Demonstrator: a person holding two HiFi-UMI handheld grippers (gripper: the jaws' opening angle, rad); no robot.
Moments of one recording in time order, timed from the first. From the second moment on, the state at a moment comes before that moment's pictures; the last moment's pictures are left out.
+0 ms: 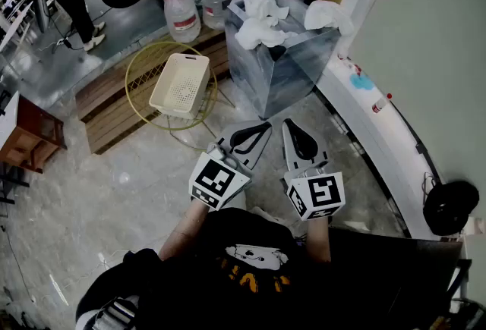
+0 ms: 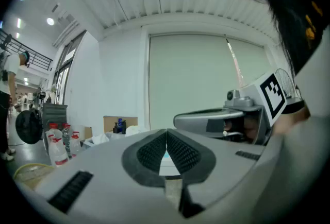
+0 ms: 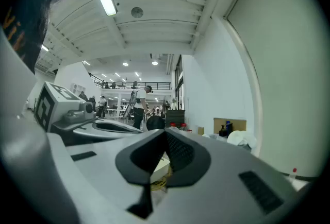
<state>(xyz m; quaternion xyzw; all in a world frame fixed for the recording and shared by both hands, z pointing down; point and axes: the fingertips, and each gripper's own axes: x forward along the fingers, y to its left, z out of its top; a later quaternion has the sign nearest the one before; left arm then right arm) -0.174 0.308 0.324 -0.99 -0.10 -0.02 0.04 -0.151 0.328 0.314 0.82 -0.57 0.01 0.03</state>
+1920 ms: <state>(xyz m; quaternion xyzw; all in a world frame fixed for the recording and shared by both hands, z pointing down) 0.100 0.036 0.377 -0.99 -0.11 -0.08 -0.02 0.119 0.074 0.360 0.82 -0.57 0.09 0.02</state>
